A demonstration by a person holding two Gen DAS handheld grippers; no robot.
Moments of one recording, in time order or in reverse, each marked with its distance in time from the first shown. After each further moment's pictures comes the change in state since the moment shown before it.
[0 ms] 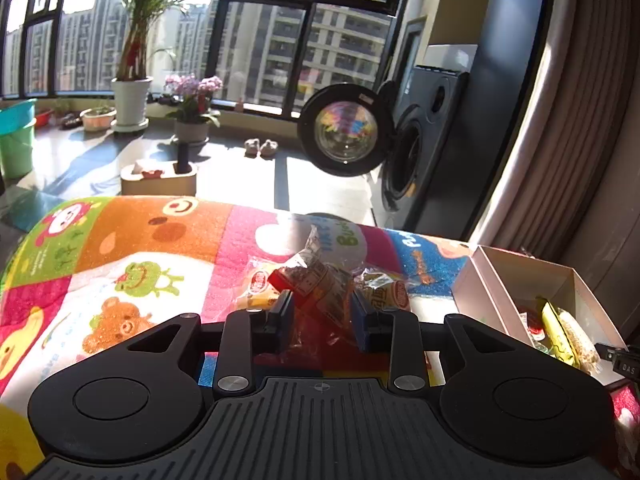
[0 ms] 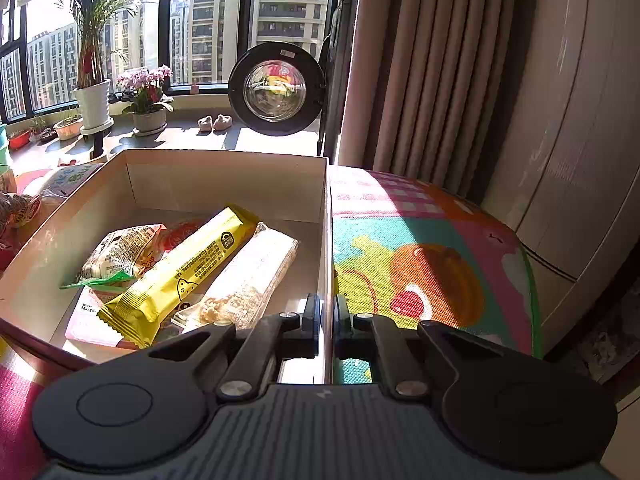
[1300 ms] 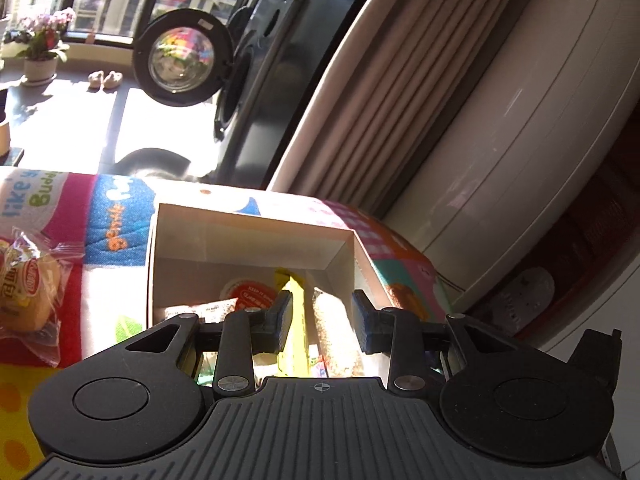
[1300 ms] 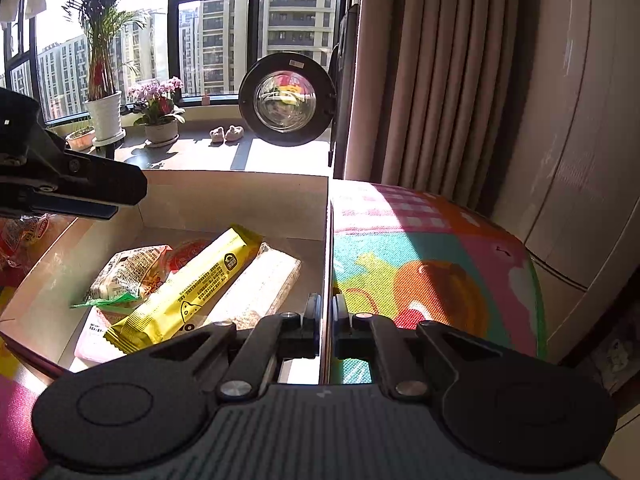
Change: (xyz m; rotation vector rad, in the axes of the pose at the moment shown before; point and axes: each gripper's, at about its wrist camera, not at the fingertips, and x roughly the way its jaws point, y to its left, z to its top) left arm 0.071 -0.189 0.001 0.009 0.230 -0.411; right arm -0.003 -0.008 0.007 0.006 -0.031 0.046
